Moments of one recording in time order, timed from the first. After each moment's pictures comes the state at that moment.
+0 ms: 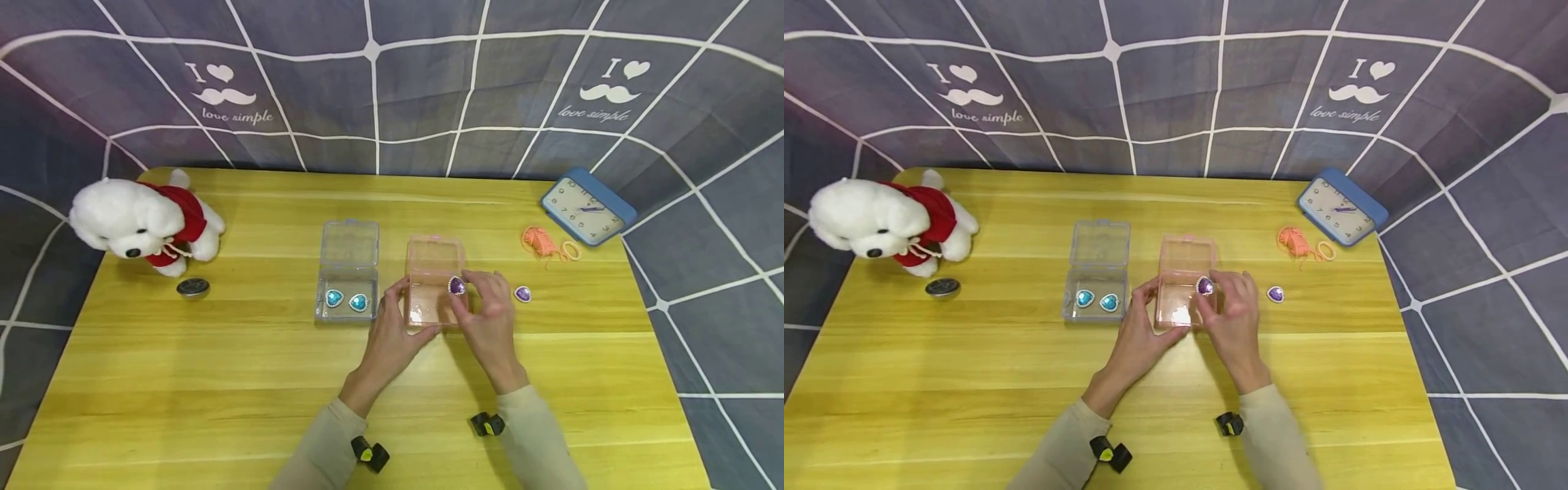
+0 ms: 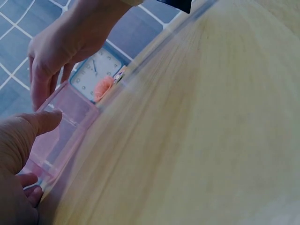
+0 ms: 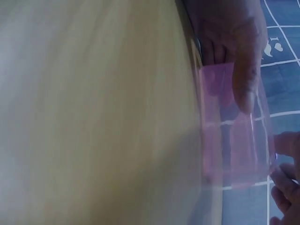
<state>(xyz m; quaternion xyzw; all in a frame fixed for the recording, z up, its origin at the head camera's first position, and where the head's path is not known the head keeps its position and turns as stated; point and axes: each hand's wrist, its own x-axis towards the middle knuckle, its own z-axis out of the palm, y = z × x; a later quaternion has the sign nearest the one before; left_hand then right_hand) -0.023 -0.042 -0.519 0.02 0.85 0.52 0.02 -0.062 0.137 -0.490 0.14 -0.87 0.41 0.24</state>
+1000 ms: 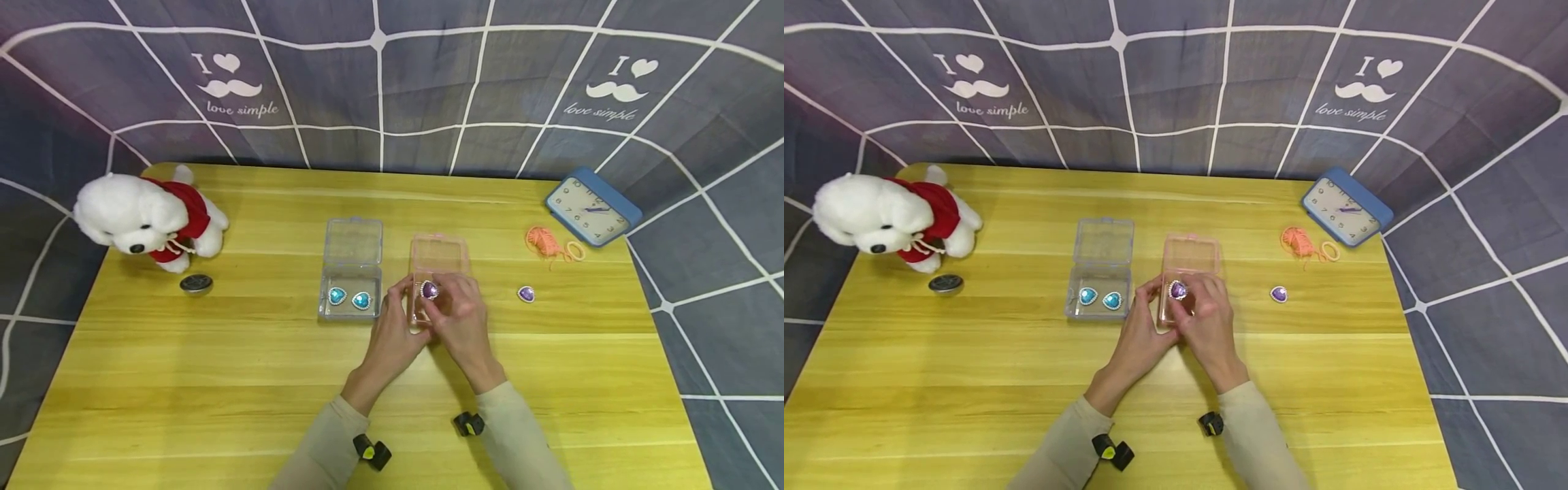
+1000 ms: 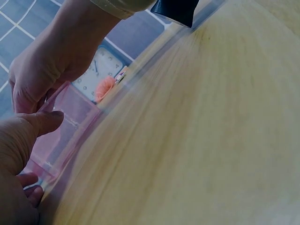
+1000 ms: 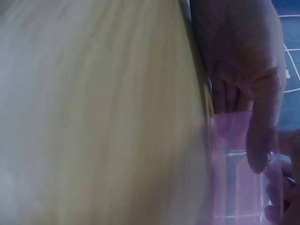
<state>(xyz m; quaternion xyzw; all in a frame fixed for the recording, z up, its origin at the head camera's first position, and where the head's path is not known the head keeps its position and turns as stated) -0.023 -0.042 -0.516 0.00 0.87 0.50 0.02 -0.056 0.099 -0.490 0.16 -0.89 0.40 0.16</state>
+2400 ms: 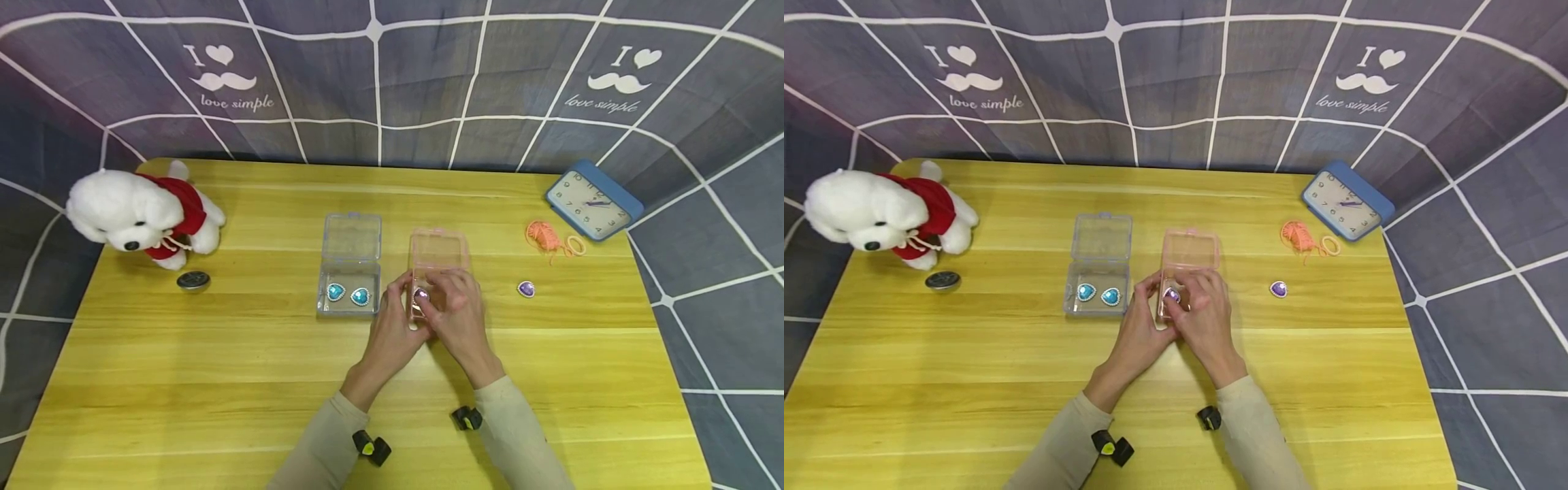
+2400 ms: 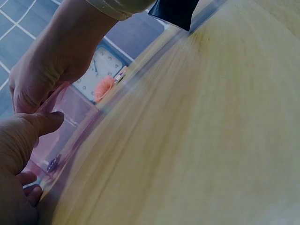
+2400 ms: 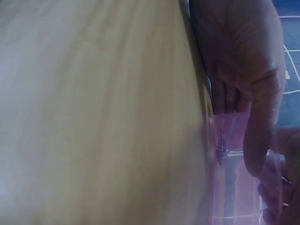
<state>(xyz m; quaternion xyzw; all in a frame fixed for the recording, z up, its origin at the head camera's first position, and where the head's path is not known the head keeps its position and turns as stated) -0.025 -0.042 -0.519 0.02 0.87 0.49 0.01 -0.060 0.099 -0.491 0.16 -0.91 0.36 0.13</state>
